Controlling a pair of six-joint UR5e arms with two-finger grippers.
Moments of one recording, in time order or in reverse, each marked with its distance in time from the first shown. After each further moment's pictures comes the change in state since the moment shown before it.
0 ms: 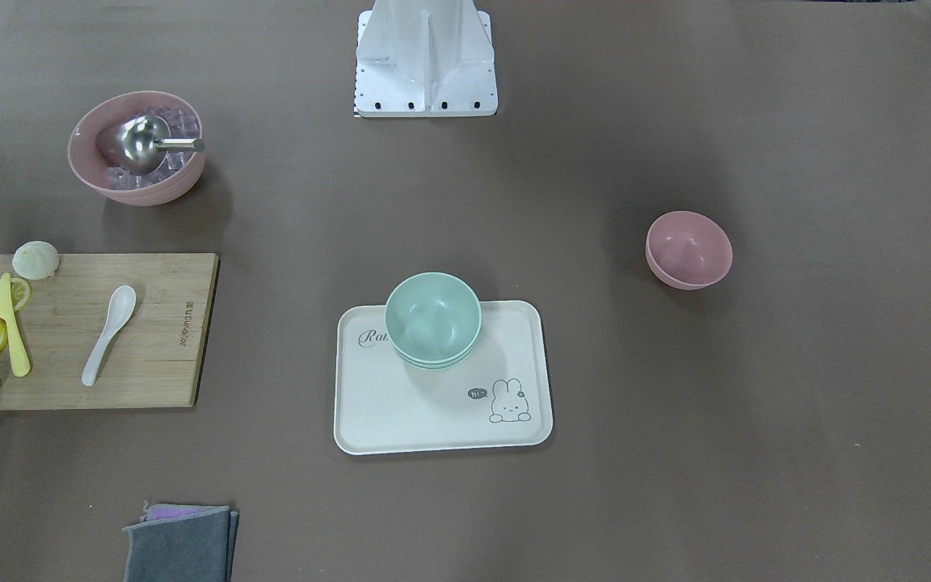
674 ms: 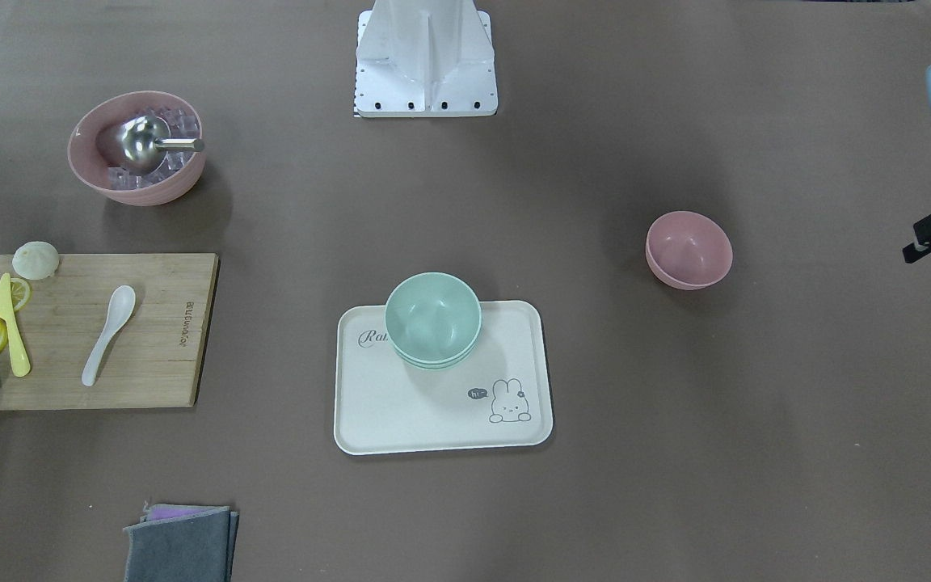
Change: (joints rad) left arm 0.139 0.000 -0.055 -0.096 0.009 -0.229; right arm -0.058 0.005 -0.002 0.012 0.026 0.103
